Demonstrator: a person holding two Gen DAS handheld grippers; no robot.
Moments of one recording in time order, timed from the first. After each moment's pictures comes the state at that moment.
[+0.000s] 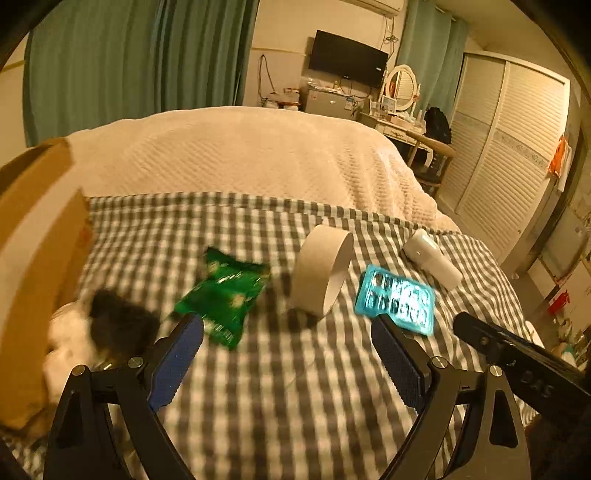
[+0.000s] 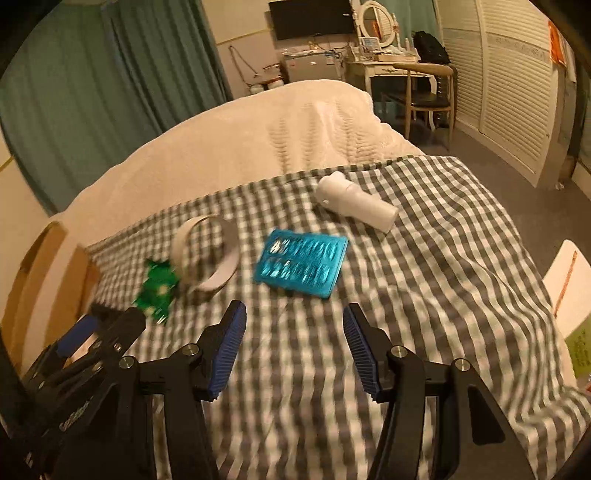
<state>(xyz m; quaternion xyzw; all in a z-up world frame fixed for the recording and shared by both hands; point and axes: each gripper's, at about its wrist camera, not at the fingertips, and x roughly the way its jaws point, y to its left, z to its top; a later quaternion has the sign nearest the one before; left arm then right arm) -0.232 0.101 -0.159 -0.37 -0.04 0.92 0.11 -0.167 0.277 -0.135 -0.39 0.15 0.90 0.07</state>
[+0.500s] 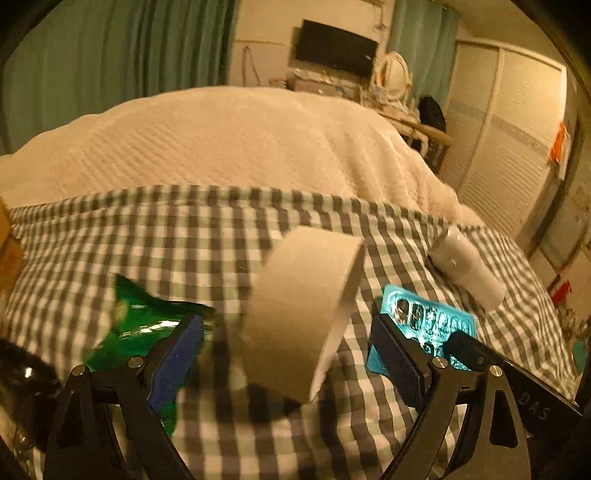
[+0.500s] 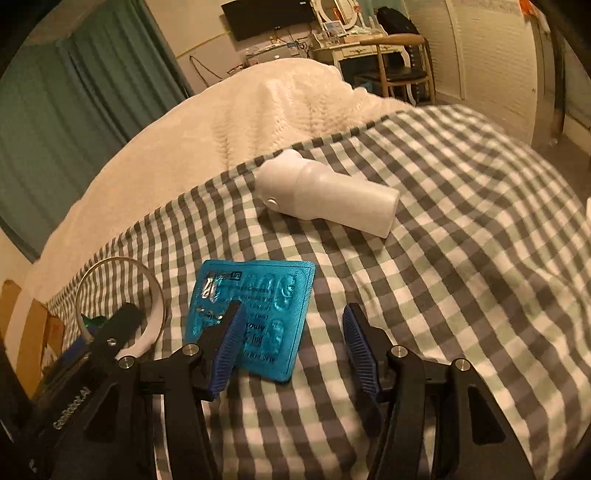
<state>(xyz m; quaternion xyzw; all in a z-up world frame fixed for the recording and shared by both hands) -0.308 0.147 -0.215 -0.37 -0.02 0.92 0.14 -0.229 0.323 -0.206 -0.39 0.22 0.89 0.10</state>
